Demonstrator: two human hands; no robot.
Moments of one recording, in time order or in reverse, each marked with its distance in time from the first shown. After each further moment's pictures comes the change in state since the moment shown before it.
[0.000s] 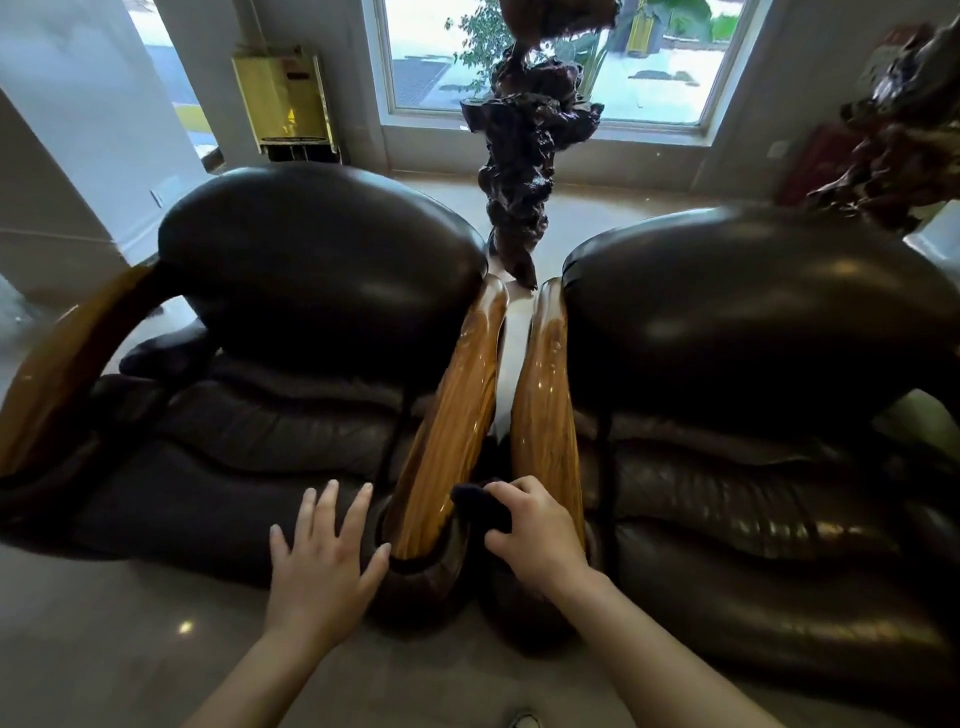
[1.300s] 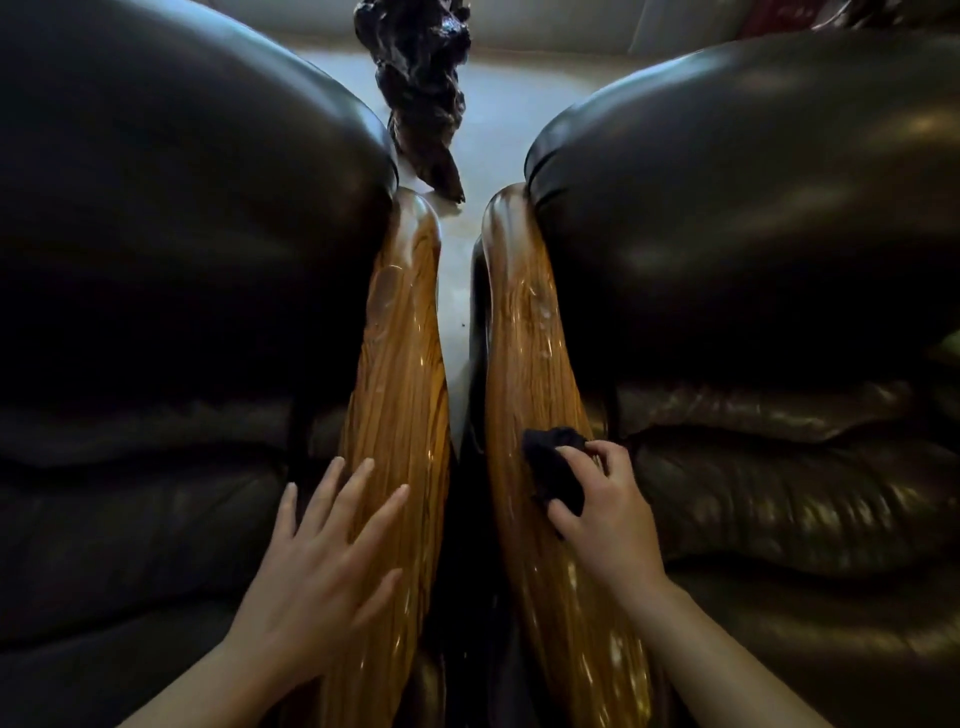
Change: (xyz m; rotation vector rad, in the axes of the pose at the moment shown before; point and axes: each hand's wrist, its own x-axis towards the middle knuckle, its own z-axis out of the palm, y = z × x) left_hand 0.327 0.029 0.168 0.077 -0.178 0.611; right_hand 0.251 0.217 0.073 -0.130 0.290 0.359
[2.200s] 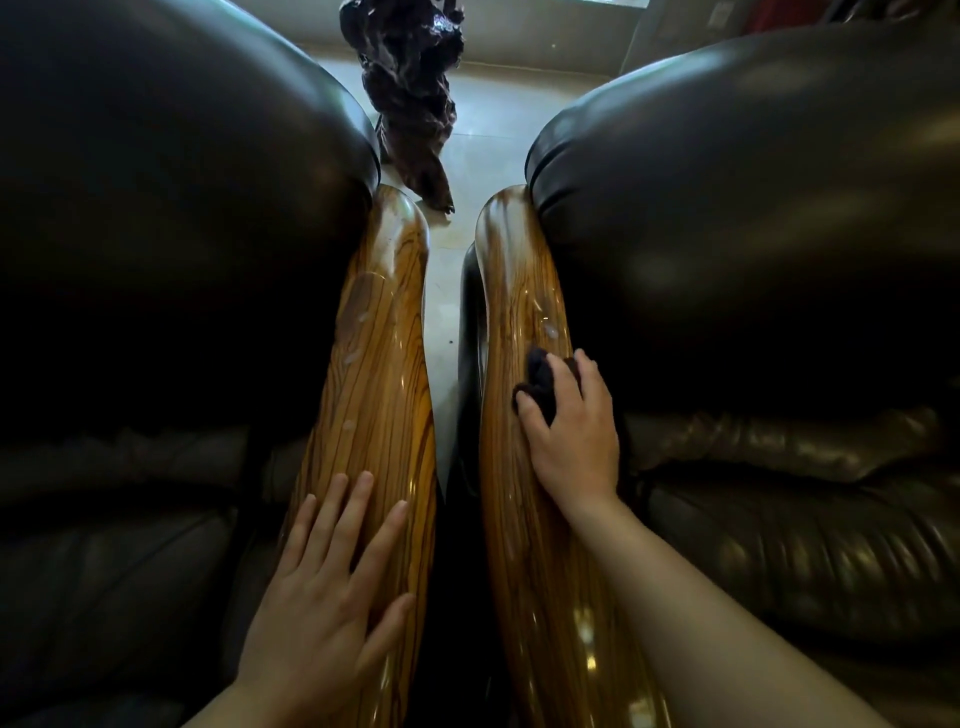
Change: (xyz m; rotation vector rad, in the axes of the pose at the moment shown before) left_hand 0.073 -0.011 0.086 -0.072 0.198 0.041; right_hand 0.144 -0.012 0.052 0.036 0.212 -0.003
